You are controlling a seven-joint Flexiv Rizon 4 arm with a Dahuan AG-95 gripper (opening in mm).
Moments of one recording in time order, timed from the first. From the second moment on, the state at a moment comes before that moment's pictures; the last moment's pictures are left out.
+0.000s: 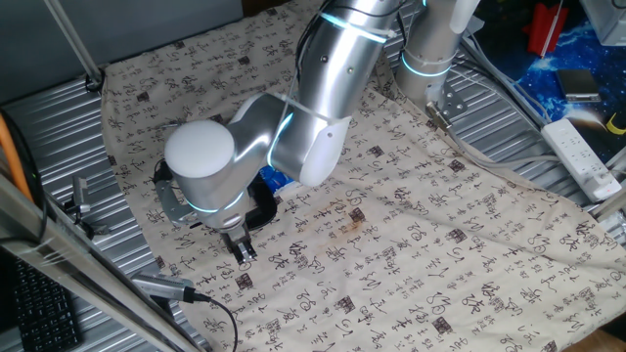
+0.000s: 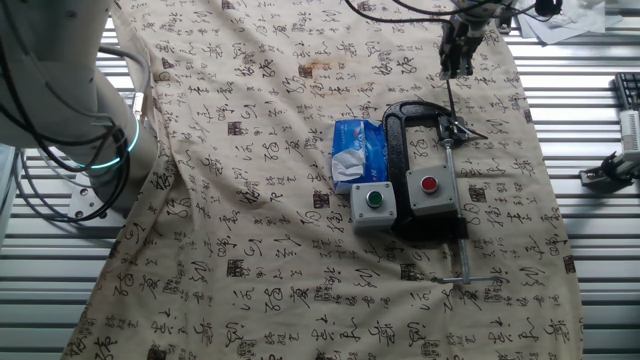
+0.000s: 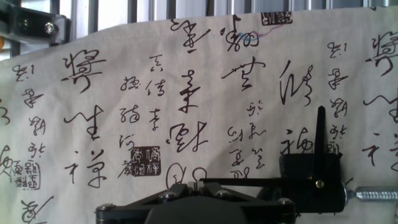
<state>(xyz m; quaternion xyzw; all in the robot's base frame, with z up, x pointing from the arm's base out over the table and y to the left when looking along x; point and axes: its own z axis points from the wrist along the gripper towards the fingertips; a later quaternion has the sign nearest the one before) 0.611 0.204 0.033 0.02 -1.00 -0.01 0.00</state>
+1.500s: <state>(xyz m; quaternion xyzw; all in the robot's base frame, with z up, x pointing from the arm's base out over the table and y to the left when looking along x) 0.603 0.201 0.021 0.03 -1.00 -0.01 0.00</state>
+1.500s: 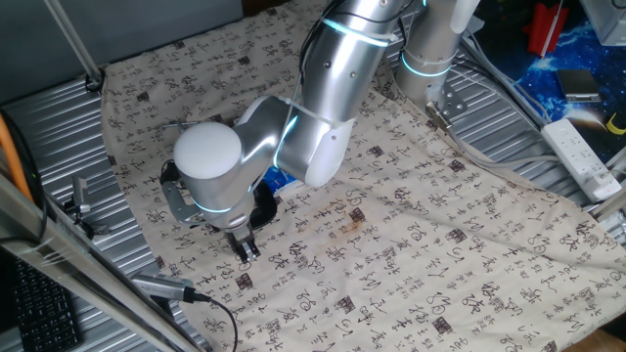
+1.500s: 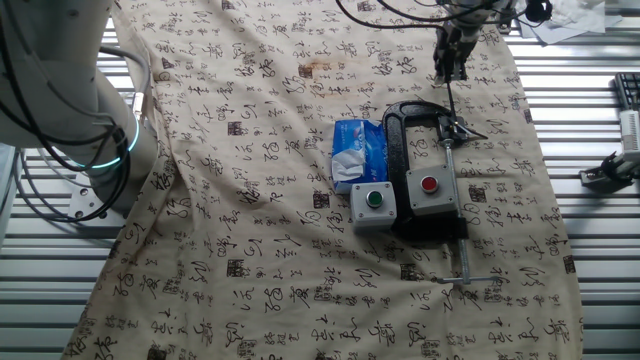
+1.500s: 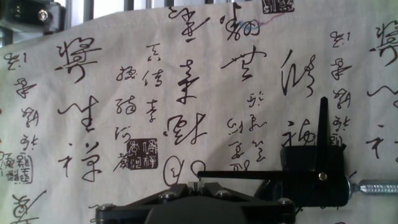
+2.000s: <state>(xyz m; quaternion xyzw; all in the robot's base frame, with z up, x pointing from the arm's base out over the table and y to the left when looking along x) 0.605 0.200 0.016 0.03 -1.00 -0.01 0.00</state>
